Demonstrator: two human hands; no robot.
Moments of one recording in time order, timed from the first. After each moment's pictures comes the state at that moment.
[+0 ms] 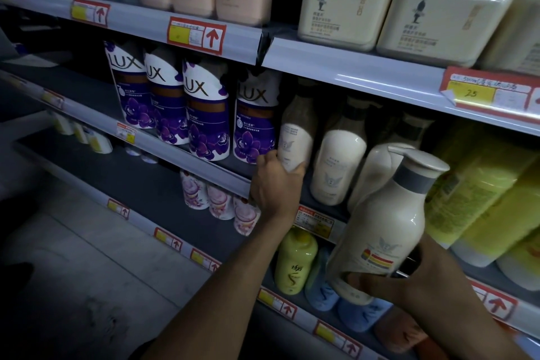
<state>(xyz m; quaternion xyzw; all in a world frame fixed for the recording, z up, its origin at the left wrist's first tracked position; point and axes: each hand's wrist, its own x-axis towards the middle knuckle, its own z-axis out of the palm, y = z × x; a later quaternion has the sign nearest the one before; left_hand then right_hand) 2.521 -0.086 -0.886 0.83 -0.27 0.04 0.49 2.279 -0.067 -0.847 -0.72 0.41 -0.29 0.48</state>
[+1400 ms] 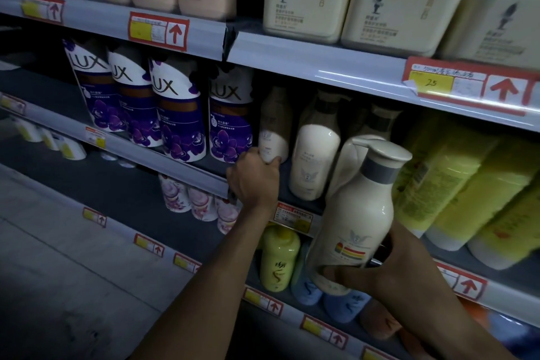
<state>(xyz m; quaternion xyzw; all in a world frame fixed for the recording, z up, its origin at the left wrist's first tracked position) 2.537 -0.111 -0.905 0.83 -0.28 0.07 0.48 2.269 -0.054 -0.847 -0.74 0.41 -0.28 0.46</state>
